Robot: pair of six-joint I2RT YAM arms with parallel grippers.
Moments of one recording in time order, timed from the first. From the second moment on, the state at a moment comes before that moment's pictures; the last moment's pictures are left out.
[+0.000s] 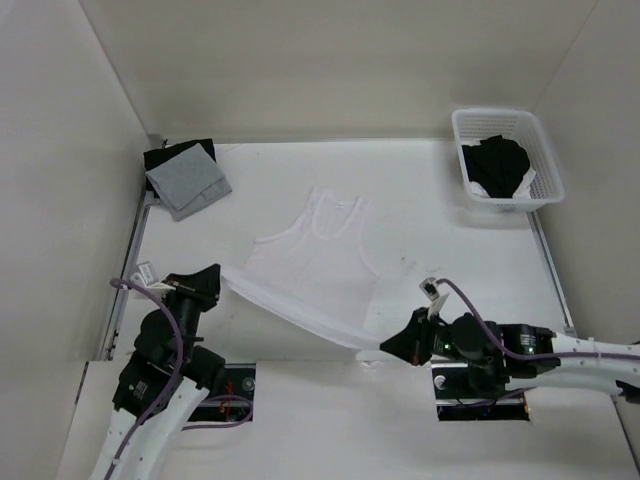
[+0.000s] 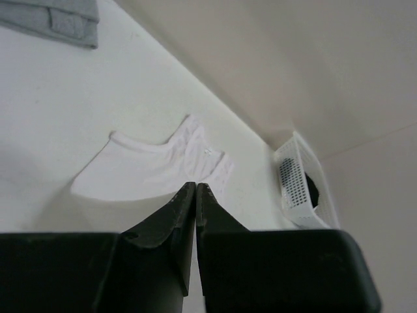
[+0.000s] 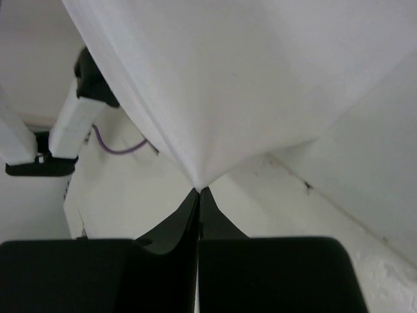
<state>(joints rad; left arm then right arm) -0.47 0.00 0.50 -0.52 -0.45 -0.88 1.36 0.37 0.46 -0.46 0.24 0.98</state>
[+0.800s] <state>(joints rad) -0.34 1.23 0.73 0.17 -0.42 -0.84 0.49 0.93 0.64 -0.18 0.09 0.80</state>
